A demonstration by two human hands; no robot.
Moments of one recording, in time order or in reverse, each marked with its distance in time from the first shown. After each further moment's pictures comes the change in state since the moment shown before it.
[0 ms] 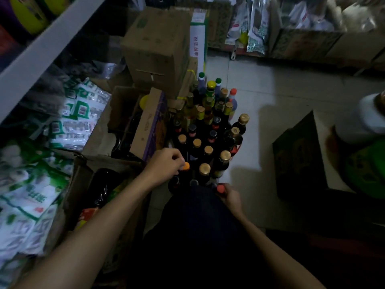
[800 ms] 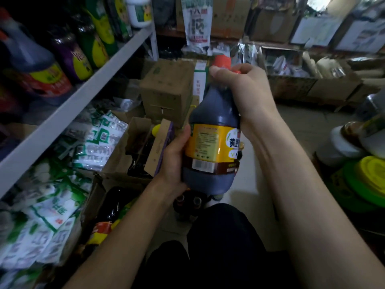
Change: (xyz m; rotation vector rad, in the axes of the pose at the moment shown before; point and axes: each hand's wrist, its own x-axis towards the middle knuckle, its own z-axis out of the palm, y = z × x) left_hand -0.080 0.119 -0.026 -1.424 -0.358 0.448; right_hand -0.091 -0.355 -0.219 0.774 0.179 -0.415
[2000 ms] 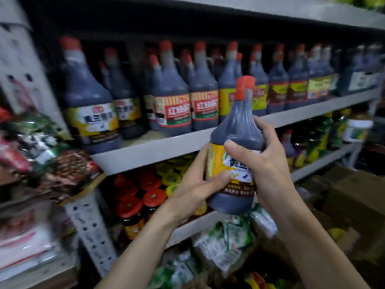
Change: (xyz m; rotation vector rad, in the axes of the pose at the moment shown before) left_hand -0.380 0.235 0.092 1.083 0.612 0.776; right_hand -0.272 -0.131 0.264 0.438 -0.881 -0.338
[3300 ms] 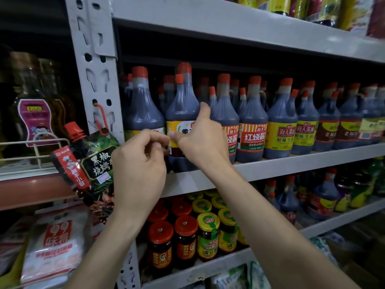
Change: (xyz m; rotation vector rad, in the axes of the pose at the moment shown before) left_hand -0.022 0.104 -0.117 0.867 0.936 0.365; right_hand 0.091 0.004 0.194 -0.862 -0.137 -0.195
